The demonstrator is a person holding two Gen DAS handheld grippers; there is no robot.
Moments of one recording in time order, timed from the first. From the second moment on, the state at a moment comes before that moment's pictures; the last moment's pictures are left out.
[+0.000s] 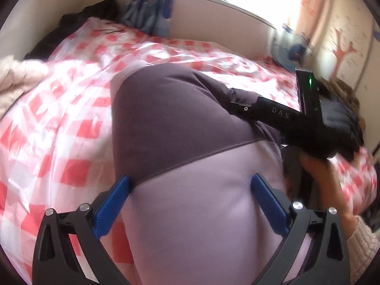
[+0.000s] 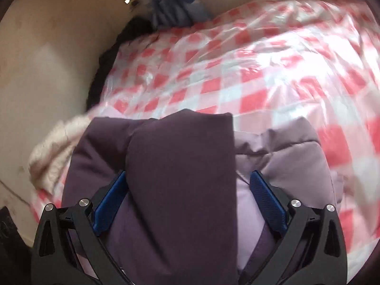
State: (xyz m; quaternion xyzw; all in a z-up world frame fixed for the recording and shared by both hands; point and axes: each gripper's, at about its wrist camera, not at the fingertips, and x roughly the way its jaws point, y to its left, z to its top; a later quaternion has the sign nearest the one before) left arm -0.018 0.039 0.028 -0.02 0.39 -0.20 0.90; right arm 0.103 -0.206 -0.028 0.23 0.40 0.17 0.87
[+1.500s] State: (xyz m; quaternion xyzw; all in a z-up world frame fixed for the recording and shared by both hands) left arm -0.079 0.014 0.052 0.05 0.36 -0.11 0.92; right arm -0.077 -0.228 0.037 0.04 0.32 0.05 0.95
